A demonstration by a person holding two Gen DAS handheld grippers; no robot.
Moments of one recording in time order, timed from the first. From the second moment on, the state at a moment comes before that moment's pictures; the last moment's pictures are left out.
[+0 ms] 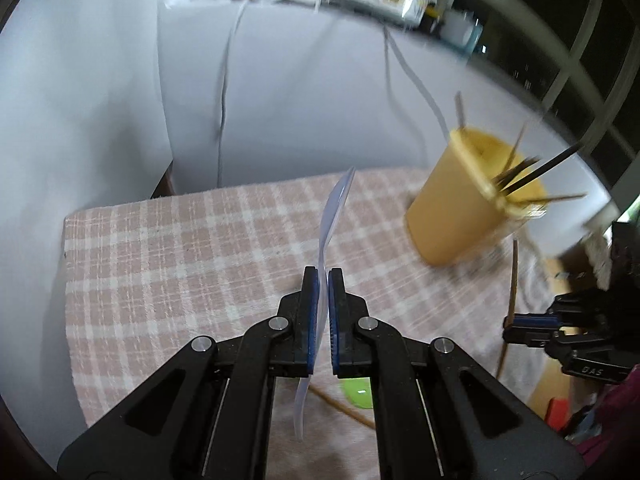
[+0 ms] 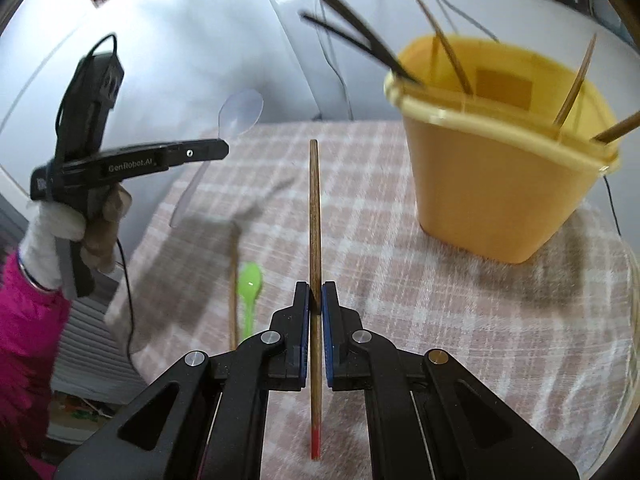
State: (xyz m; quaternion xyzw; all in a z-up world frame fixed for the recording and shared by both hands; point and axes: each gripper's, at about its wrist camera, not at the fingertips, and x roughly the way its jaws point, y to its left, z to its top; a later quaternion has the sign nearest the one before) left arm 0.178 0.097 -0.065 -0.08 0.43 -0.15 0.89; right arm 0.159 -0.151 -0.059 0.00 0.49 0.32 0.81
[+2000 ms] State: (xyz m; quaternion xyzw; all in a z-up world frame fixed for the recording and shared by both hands) left arm 0.237 -0.113 0.006 -0.12 0.24 -0.16 0.95; right arm 0.251 -0.284 0.084 0.09 0.30 0.24 0.92
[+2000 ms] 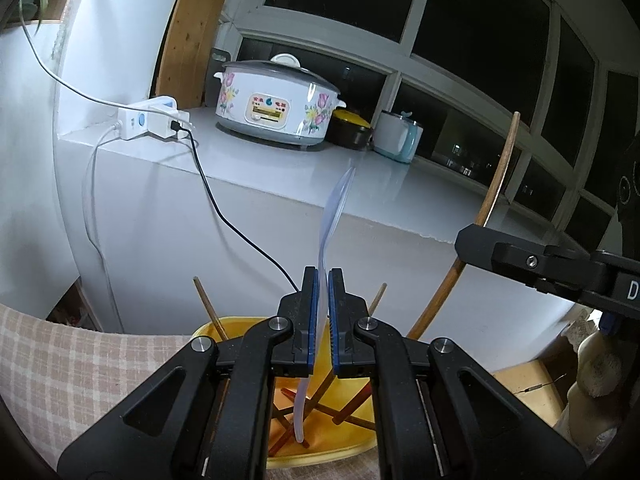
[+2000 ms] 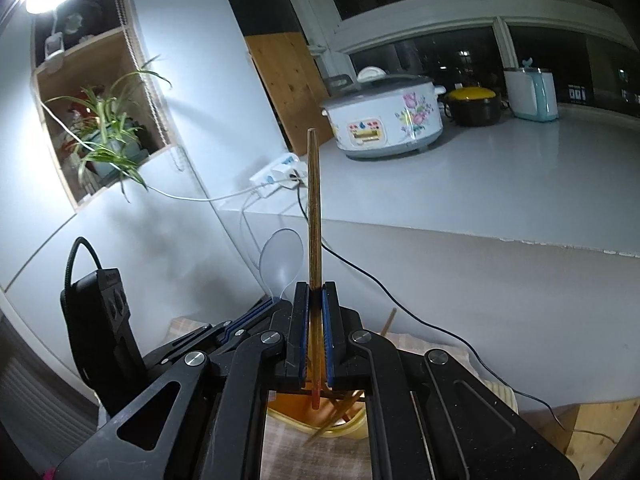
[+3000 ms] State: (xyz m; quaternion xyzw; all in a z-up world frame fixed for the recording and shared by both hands) left arm 0.213 -0.104 0.008 -0.13 0.24 -0.17 0.95; right arm 0.251 -0.282 0.027 0.08 0.37 0.24 0.89
